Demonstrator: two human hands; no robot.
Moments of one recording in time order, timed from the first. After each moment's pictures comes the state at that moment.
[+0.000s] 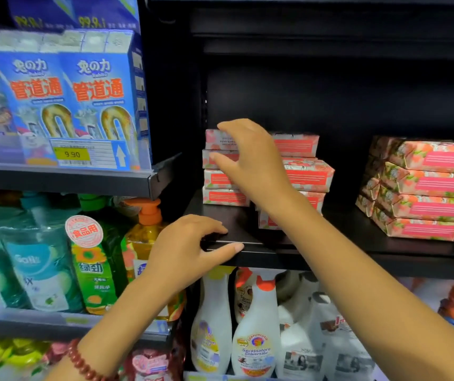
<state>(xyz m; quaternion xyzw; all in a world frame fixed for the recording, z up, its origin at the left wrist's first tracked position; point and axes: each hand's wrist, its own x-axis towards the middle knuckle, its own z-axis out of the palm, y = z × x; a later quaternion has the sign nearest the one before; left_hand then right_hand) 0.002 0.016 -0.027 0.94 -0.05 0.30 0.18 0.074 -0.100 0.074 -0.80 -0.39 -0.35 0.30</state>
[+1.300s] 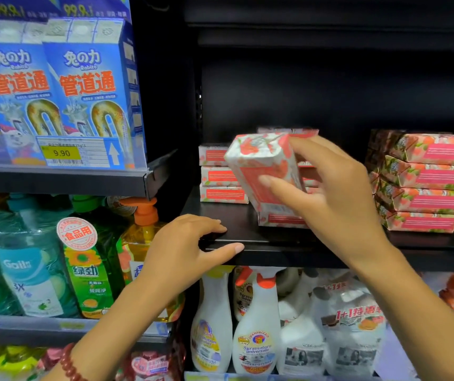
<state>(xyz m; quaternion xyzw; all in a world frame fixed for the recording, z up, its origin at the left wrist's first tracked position) 0.002 0.020 -0.029 0.94 -0.06 0.29 0.19 0.029 -0.180 0.050 -0.75 -0.40 -0.37 0.38</state>
